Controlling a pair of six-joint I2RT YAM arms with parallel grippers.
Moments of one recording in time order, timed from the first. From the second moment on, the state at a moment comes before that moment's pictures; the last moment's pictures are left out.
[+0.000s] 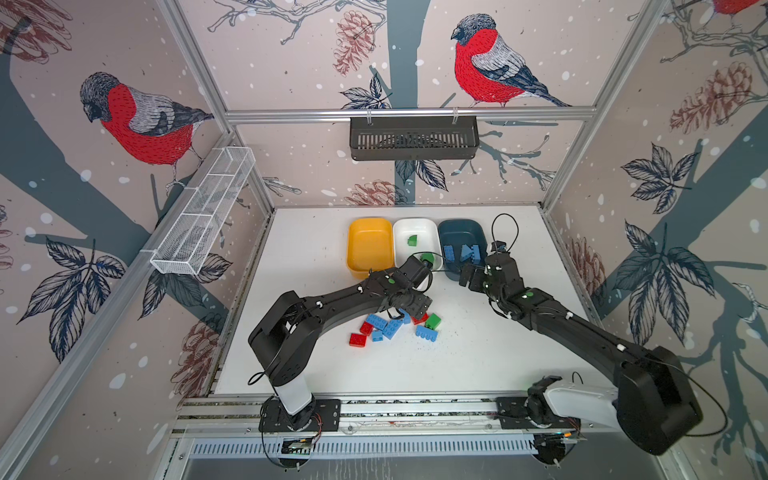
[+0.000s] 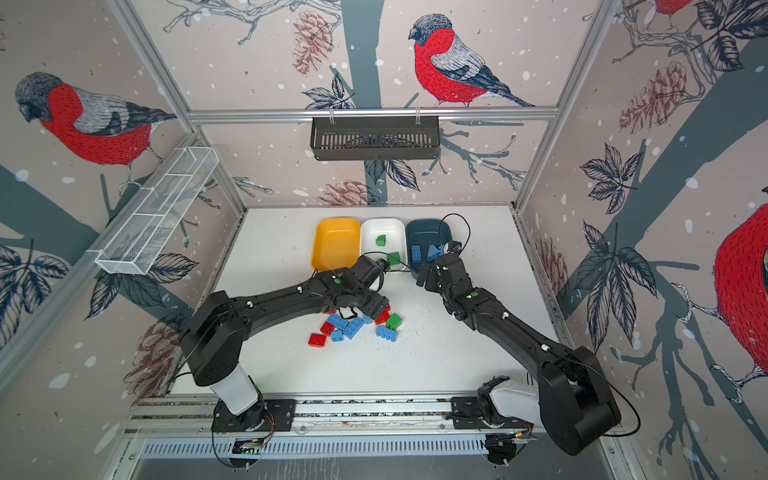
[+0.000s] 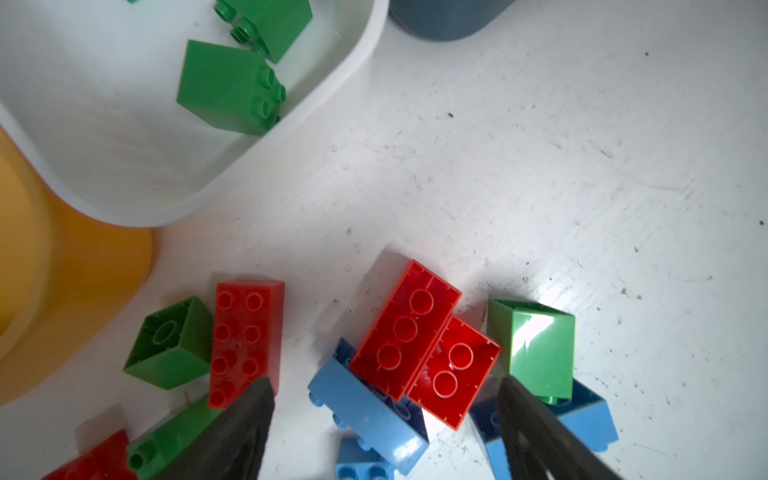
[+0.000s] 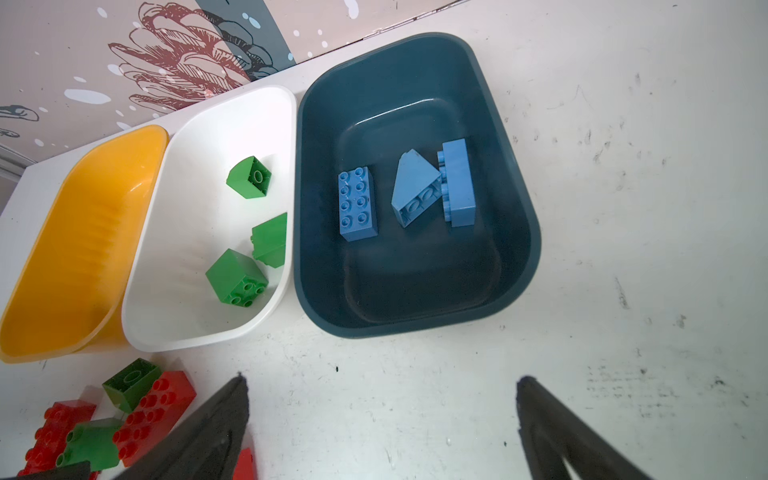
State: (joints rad) left arm -0.86 1.72 1.18 -0.52 -0.07 -0.12; right arm 0.47 1.23 0.71 -0.13 0.19 0.53
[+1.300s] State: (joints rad) left arm -0.87 1.99 1.35 -0.52 -0.09 -0.12; right arm 0.48 1.24 0.71 -0.13 0.21 0.55
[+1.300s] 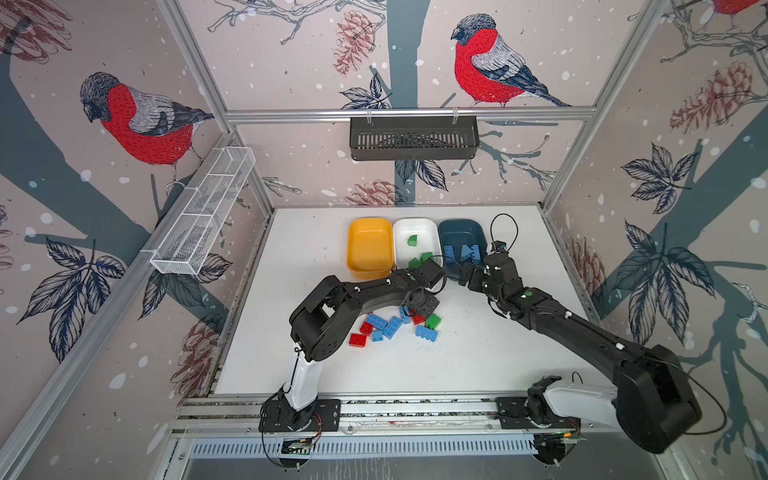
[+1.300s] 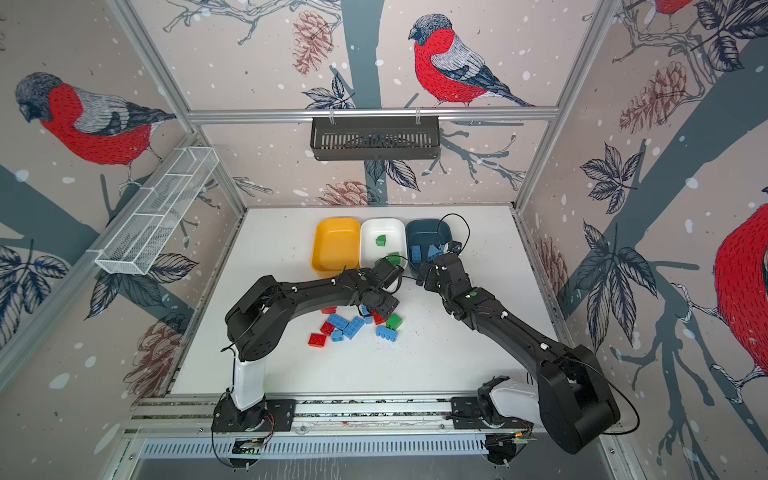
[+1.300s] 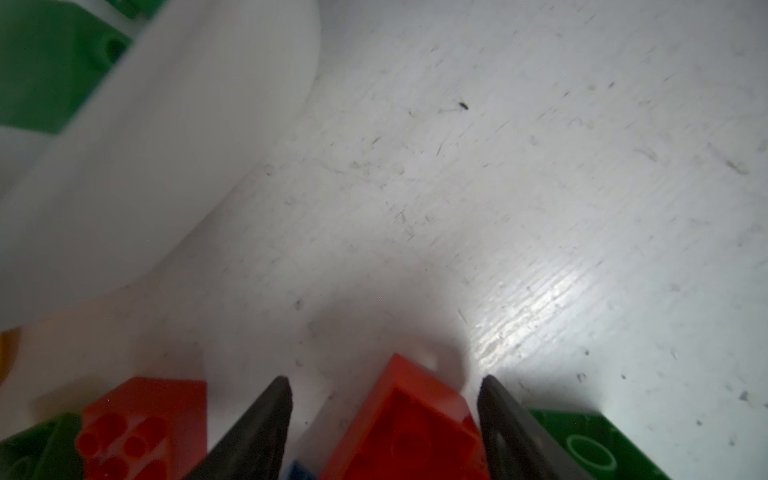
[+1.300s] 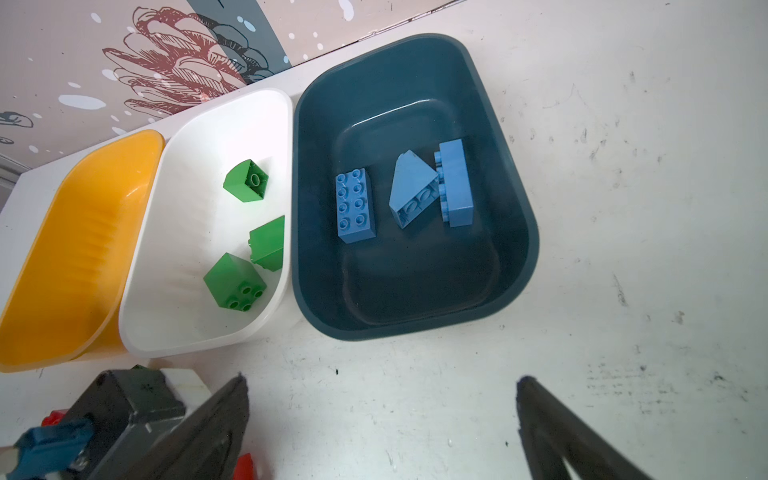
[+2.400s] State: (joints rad) left arm -0.66 1.73 1.18 -0.32 -0.01 -0.29; right arm 0.65 1.29 0.74 -0.08 0.21 0.44
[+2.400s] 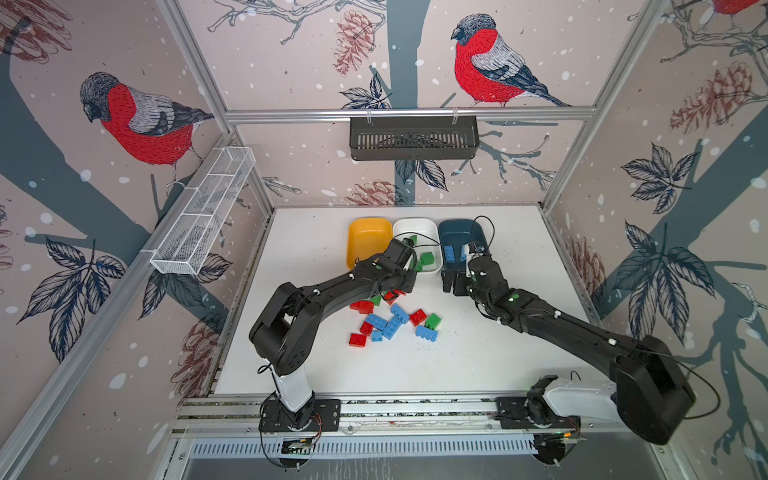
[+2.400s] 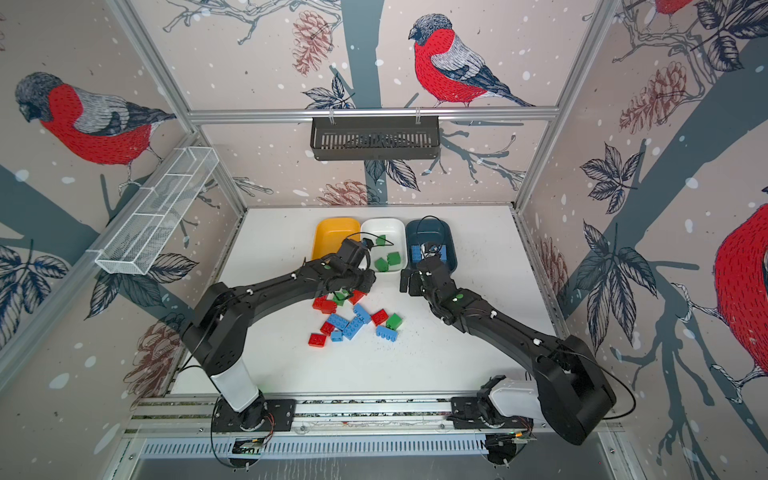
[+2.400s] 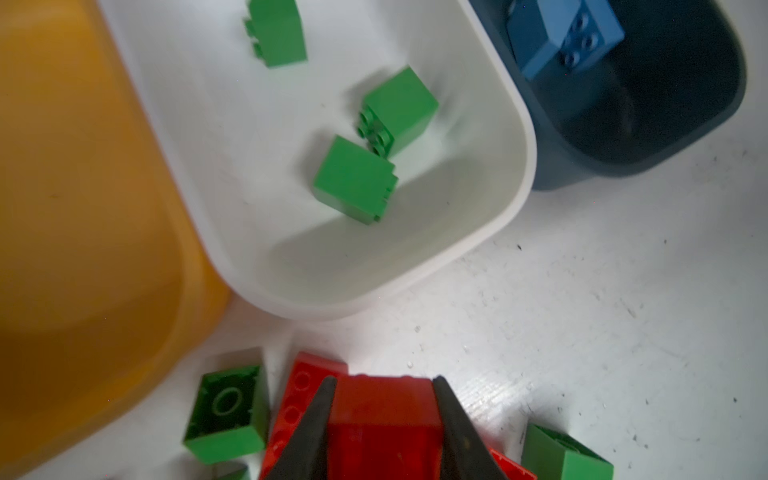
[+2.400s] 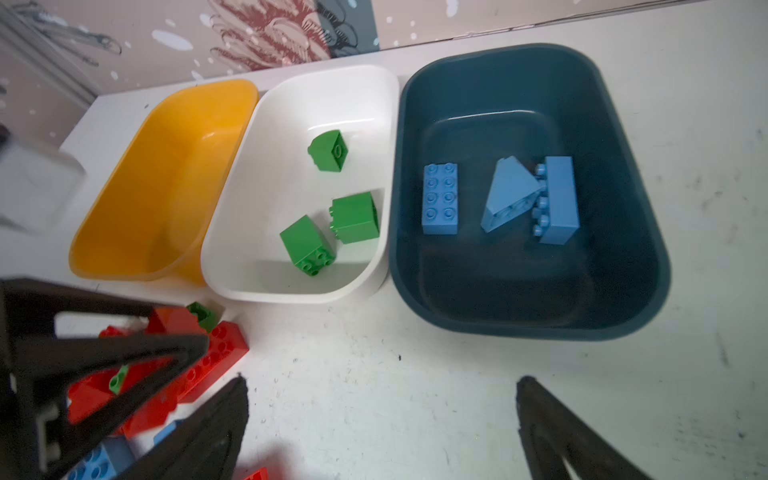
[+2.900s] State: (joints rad) left arm -0.40 1.78 1.25 -0.21 -0.19 -0.51; right arm 0.80 1.49 0.86 -0.10 0.15 0.32
